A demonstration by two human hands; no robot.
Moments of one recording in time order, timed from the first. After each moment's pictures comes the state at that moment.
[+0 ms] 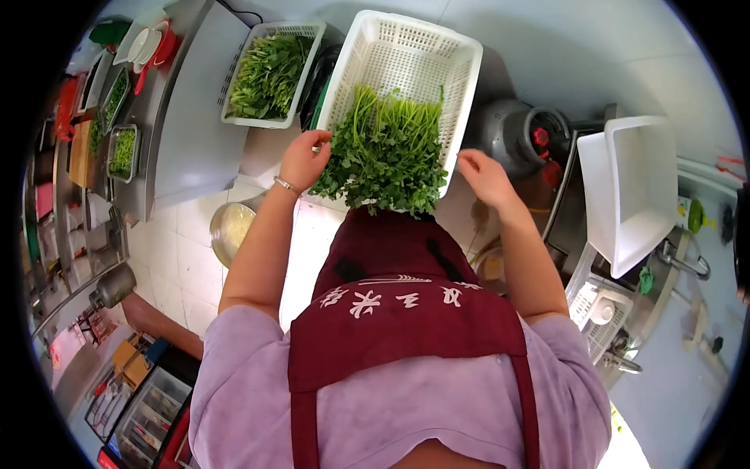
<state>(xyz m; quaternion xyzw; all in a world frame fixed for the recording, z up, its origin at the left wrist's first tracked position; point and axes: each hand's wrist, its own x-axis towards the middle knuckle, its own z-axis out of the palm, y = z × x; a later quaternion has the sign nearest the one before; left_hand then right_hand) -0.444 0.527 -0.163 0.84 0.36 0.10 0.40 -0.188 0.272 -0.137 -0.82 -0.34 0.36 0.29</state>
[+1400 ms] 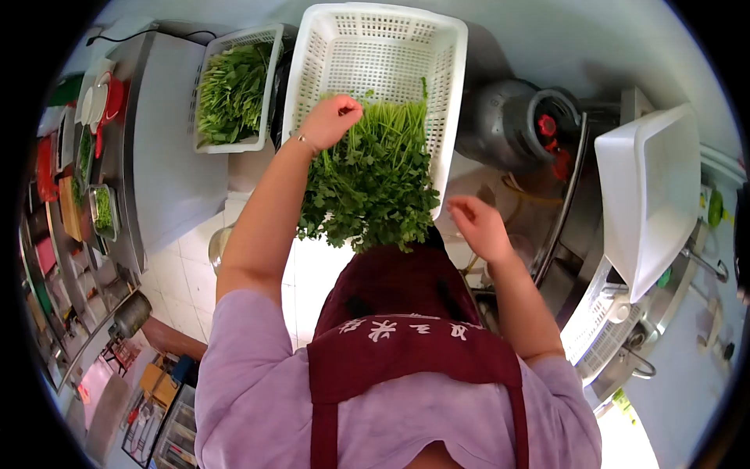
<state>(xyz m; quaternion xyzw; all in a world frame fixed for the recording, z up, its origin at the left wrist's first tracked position) -0.284 0.566 -0.226 0.81 0.30 -0.07 0.51 -0.206 0.233 -0.184 -0.80 -0.23 0.41 0.36</state>
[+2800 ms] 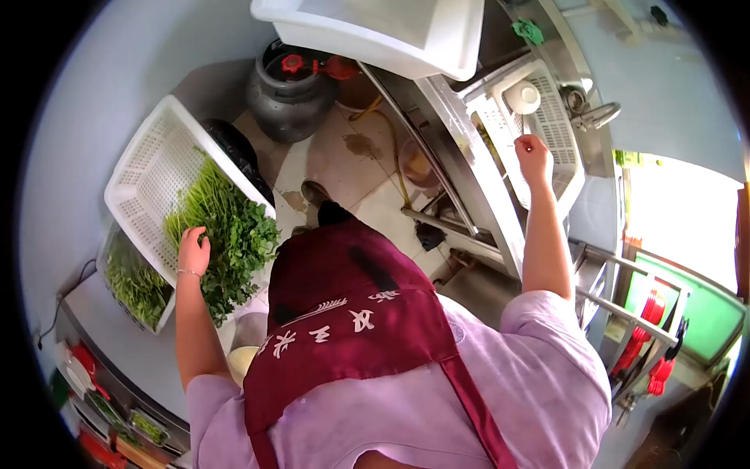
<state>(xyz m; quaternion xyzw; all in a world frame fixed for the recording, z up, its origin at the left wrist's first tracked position) -0.311 0.500 -0.238 0.93 0.12 -0.26 0.25 -0.226 -0.182 -0.064 -0.97 0.19 -0.05 0.13</state>
